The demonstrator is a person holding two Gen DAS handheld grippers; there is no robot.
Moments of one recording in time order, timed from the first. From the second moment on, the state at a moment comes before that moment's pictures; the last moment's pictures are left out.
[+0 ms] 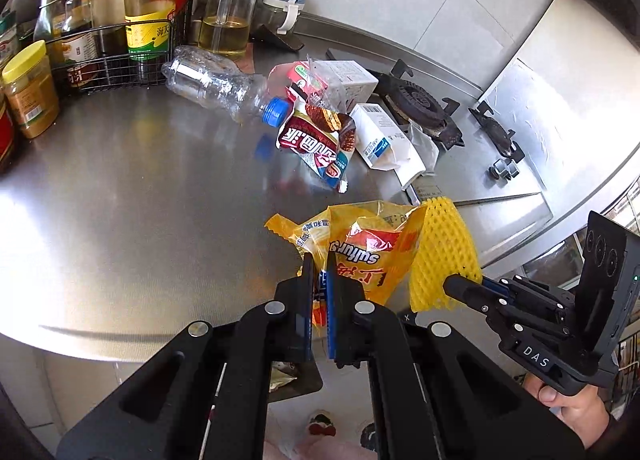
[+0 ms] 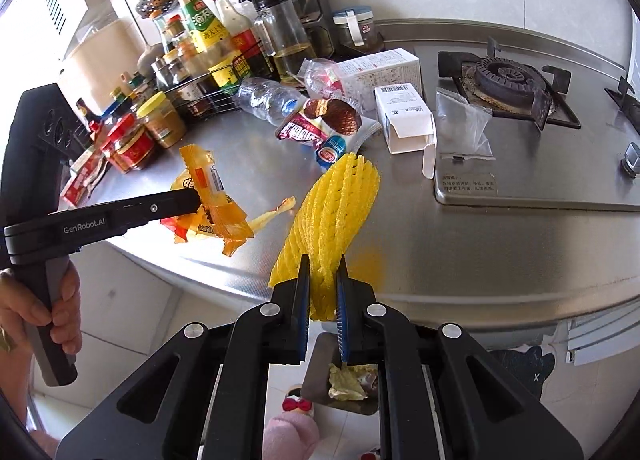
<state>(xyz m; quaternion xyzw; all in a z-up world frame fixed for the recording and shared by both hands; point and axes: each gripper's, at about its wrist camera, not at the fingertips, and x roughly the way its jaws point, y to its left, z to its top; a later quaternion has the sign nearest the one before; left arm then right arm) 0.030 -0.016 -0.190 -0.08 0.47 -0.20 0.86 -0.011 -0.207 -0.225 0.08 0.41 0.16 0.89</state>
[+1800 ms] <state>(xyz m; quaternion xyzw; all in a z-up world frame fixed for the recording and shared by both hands) -0.015 -0.014 -0.554 -0.15 0.65 -0.10 0.74 -0.021 -0.176 -0.592 0.07 0.63 0.18 0.76</state>
